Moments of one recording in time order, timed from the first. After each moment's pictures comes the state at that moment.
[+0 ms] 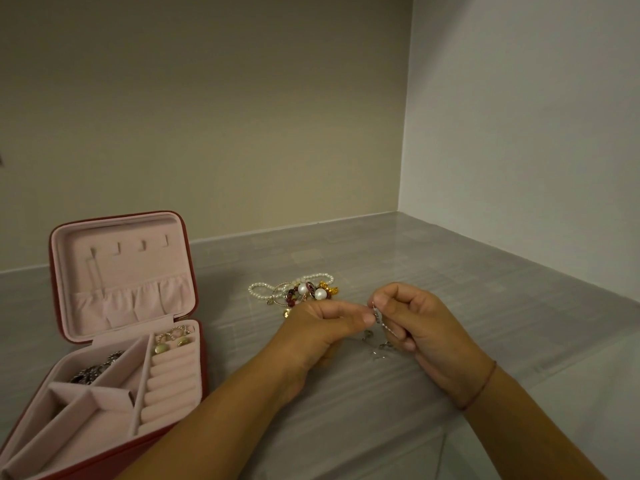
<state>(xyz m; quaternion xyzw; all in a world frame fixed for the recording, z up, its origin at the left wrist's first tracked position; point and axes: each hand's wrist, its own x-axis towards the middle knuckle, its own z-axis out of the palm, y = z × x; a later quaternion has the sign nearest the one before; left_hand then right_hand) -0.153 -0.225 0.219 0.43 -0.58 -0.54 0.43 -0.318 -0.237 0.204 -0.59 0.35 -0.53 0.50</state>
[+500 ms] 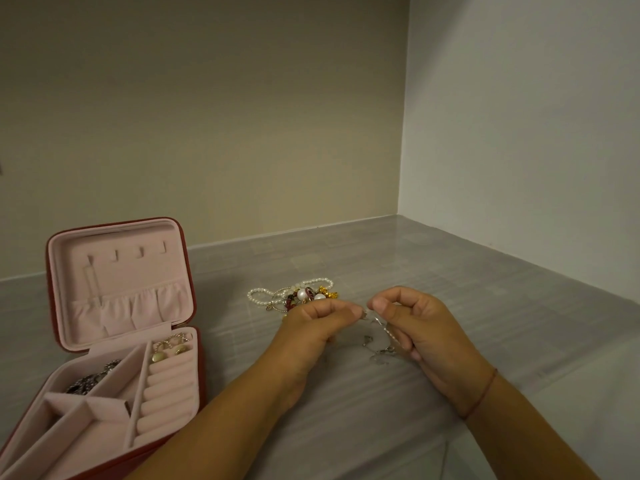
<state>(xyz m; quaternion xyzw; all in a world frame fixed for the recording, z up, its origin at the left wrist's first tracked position) -0.153 -0.232 0.212 0.43 -0.57 -0.51 0.48 -0.316 -0.235 0.206 -0.57 0.38 -0.55 0.48</state>
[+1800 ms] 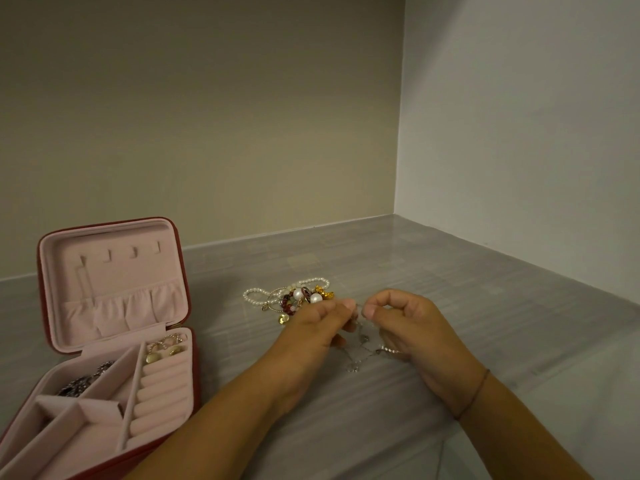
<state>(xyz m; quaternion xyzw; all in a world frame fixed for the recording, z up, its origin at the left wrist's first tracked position) -0.157 -0.233 0.209 0.40 -0.61 -0.50 0.46 -0.315 -0.240 0.200 -0.58 0.38 -0.54 0.48</state>
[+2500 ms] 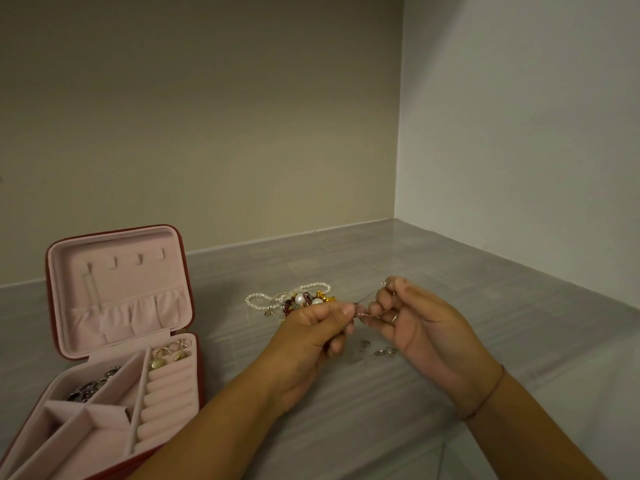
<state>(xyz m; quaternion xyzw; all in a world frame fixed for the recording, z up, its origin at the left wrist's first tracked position) -0.153 -0.233 0.215 0.35 -0.54 -0.60 0.48 -0.318 -0.241 0.216 -0.43 0.20 -0.59 0.65</state>
